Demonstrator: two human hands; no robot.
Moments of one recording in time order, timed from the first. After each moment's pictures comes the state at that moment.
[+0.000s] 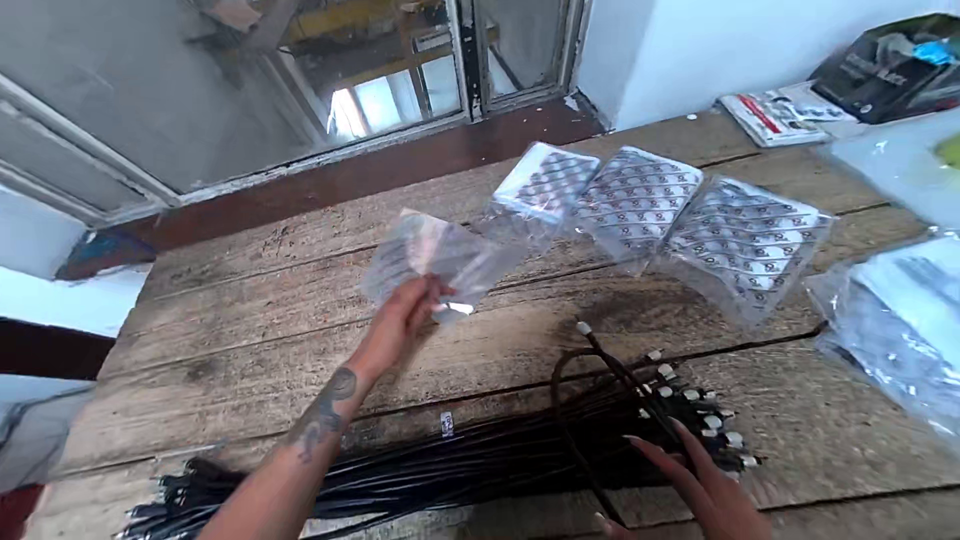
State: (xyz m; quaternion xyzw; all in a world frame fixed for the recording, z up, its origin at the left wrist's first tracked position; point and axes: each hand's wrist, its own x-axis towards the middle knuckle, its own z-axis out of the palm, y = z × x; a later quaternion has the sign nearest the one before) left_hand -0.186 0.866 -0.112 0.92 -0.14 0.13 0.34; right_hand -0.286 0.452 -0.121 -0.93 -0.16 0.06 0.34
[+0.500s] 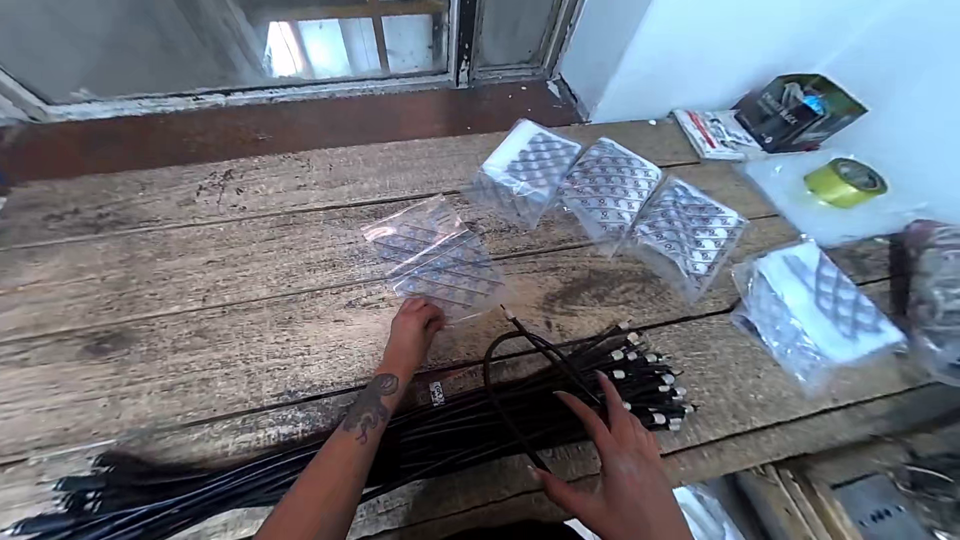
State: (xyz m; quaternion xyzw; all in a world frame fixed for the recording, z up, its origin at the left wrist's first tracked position) left_hand -0.223 0.839 -0.235 0.93 0.00 0.10 0.36; right_hand -0.308 0.525 -0.131 -0.97 -0.18 0.01 0.19
